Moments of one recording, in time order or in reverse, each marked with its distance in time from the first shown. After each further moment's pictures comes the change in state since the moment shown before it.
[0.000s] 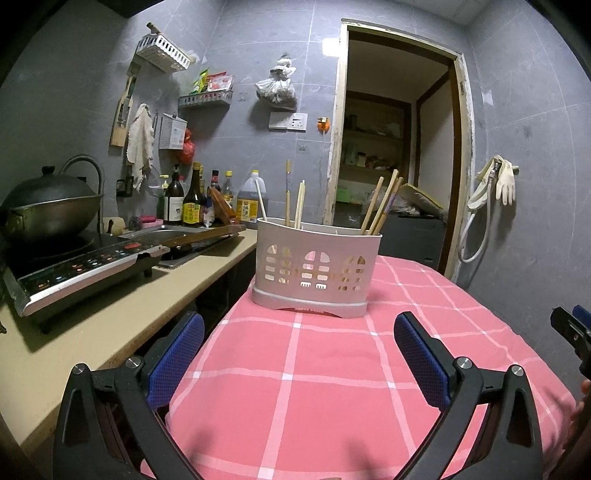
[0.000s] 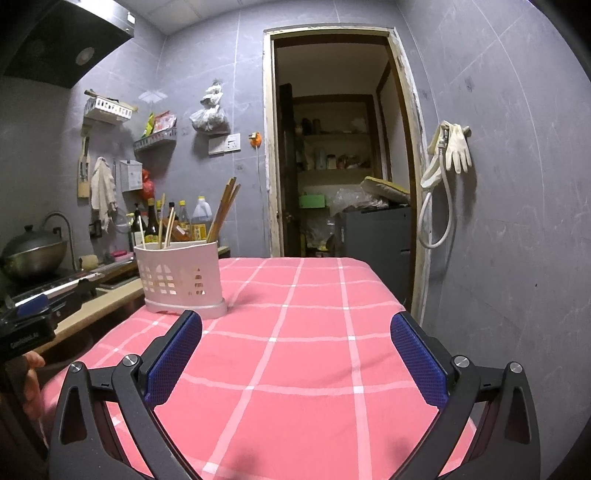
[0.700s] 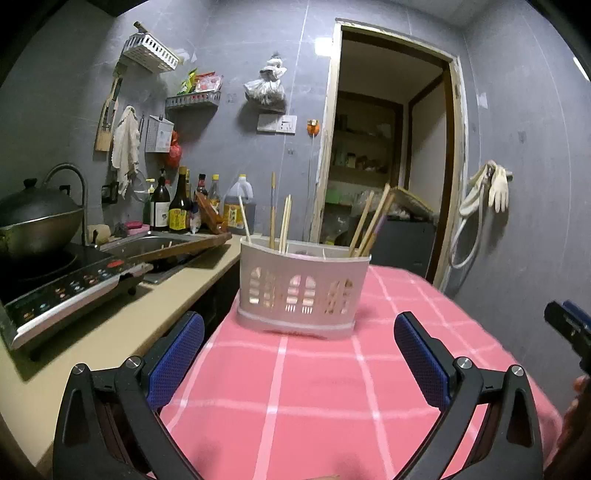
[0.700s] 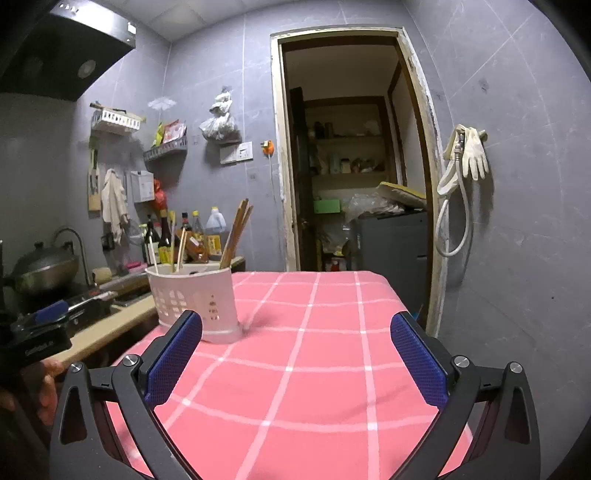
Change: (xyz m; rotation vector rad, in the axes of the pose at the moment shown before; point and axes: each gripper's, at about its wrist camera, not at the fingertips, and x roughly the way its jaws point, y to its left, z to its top) left arm 0.014 -0.005 0.032 0.008 0.014 -0.041; right arm 0.010 0.002 0.031 0.010 -0.009 0.064
